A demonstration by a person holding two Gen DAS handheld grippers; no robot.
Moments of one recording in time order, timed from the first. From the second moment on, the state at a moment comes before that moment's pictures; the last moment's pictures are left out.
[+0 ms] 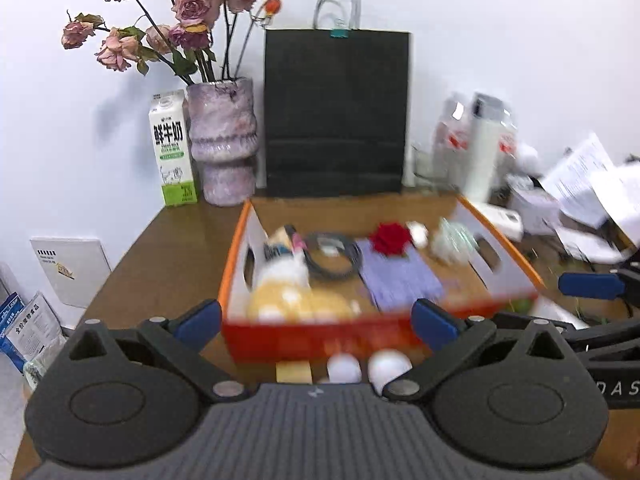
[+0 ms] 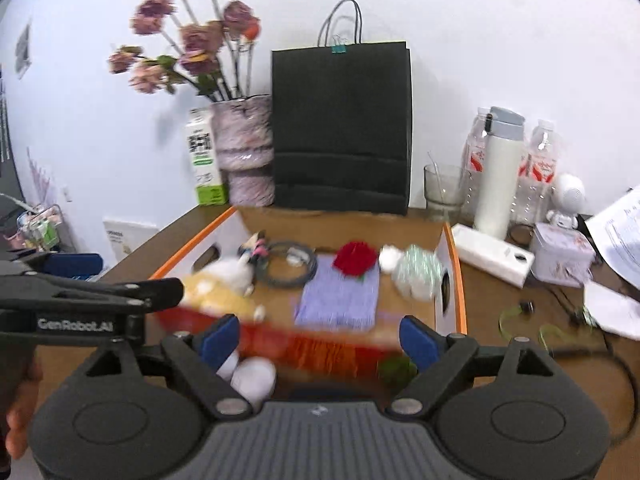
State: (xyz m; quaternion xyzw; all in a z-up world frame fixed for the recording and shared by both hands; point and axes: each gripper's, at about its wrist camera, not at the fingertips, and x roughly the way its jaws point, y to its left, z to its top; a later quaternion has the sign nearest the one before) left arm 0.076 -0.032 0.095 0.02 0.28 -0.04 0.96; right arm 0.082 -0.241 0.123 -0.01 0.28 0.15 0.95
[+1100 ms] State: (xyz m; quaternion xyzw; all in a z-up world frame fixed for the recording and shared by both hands) left arm -0.008 -0.009 0.009 0.02 0.28 -0.07 0.96; right arm -0.024 -0.243 0.061 -0.02 0.26 0.20 0.94
